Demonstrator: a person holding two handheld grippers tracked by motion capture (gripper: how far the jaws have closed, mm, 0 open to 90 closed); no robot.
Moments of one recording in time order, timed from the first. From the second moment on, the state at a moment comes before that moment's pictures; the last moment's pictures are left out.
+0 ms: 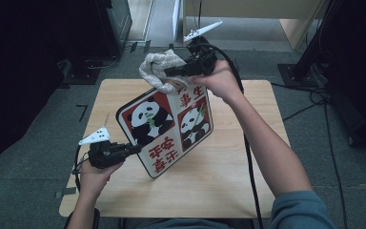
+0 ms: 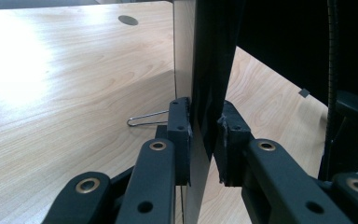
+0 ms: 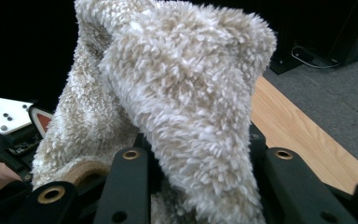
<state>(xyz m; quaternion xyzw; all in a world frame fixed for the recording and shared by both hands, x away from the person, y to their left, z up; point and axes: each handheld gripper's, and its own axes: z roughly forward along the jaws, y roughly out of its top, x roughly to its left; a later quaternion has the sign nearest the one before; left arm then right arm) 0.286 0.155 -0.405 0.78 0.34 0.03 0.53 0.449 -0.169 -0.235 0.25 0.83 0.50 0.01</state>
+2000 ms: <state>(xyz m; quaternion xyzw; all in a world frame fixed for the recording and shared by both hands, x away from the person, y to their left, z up) 0.289 0.161 -0.406 0.77 0.34 0.02 0.54 0.476 -0.243 -0.234 0.35 0.80 0.48 0.07</state>
